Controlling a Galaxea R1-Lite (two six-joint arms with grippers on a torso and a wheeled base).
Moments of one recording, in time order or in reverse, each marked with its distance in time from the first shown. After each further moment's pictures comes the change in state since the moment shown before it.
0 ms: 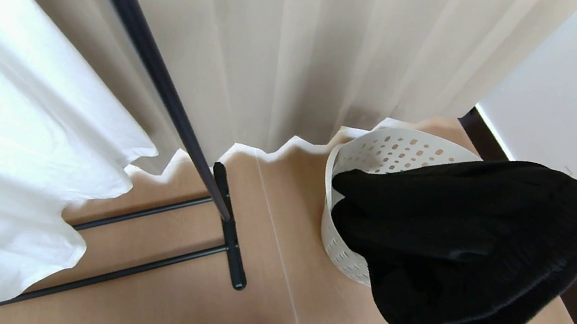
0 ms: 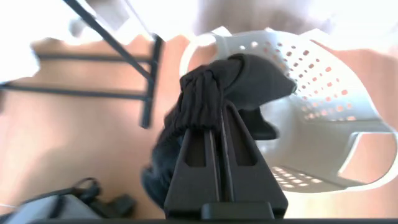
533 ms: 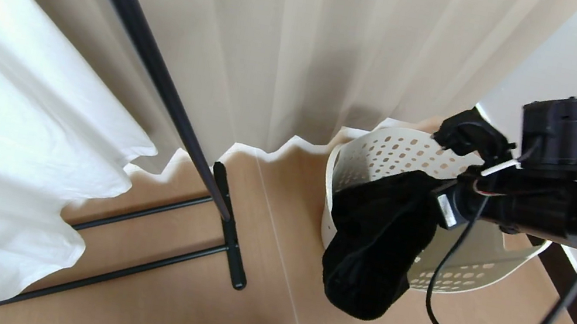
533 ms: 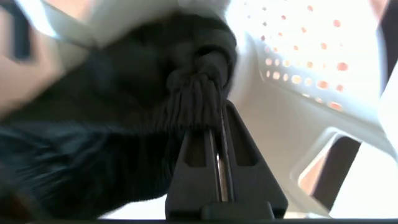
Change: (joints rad) left arm 0.000 0.000 0.000 0.000 0.001 -0.004; right arm -0.296 0.660 -0.315 0.004 -0.023 -0.244
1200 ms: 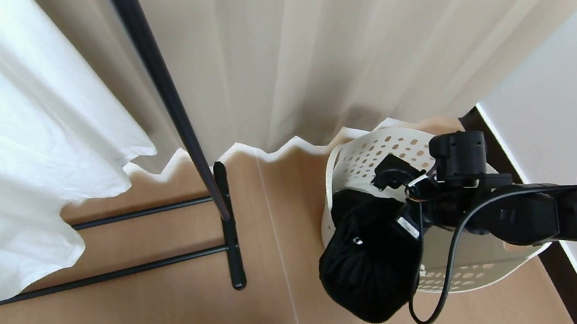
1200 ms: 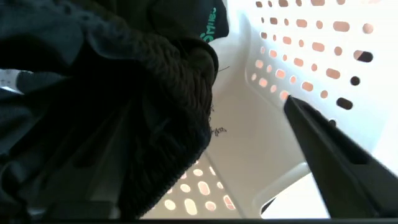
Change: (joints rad) left arm 0.000 0.000 0.000 0.000 0.000 0.000; right arm -0.058 0.361 -0.185 -0.006 -0.064 -0.390
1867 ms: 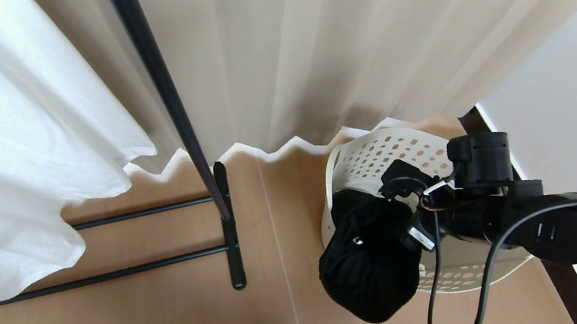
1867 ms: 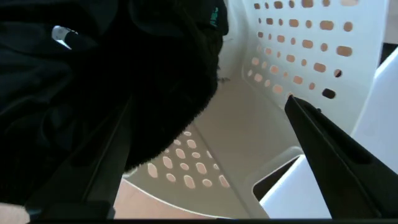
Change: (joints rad) left arm 0.000 0.000 0.000 0.000 0.000 0.000; right arm 0.031 -0.117 0.117 0.000 -0.005 -0.047
